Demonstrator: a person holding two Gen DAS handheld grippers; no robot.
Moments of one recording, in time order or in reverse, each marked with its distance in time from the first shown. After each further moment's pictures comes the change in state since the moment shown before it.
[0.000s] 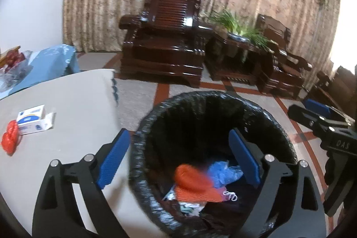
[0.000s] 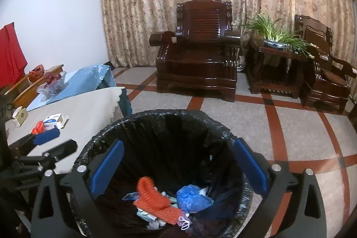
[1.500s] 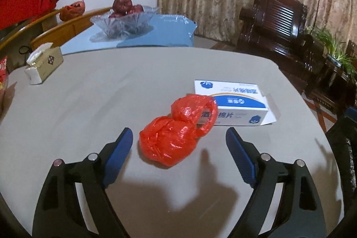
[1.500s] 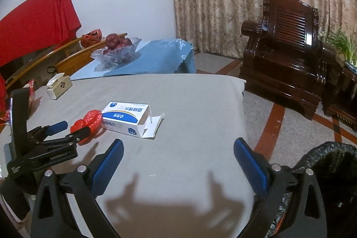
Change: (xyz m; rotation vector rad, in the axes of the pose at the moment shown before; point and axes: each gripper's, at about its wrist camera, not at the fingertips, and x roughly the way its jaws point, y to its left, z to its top) left arm -0.029 0.328 -0.034 -0.281 0.070 0.483; right arm 0.145 0.287 0.001 -0.229 0.086 0.336
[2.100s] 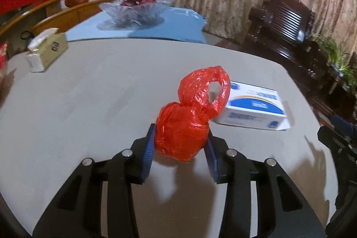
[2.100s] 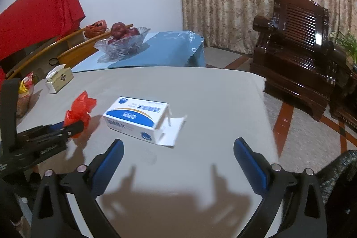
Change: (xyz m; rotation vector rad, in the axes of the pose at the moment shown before) left arm 0.003 0.038 0.008 -0.066 0.032 0.014; right arm 0.046 0.035 0.010 -0.031 0.045 0.031
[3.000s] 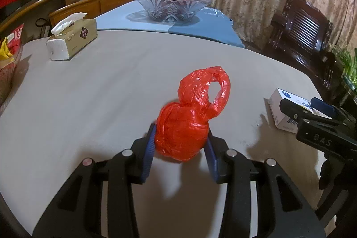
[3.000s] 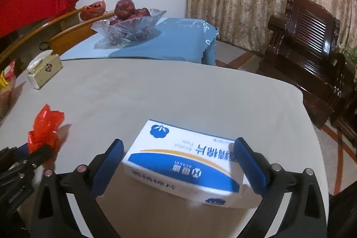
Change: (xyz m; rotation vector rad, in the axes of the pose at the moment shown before) left arm 0.011 0.070 0.006 -0.077 0.020 0.051; right arm 0.107 0.087 0.040 -0.069 0.085 -0.082
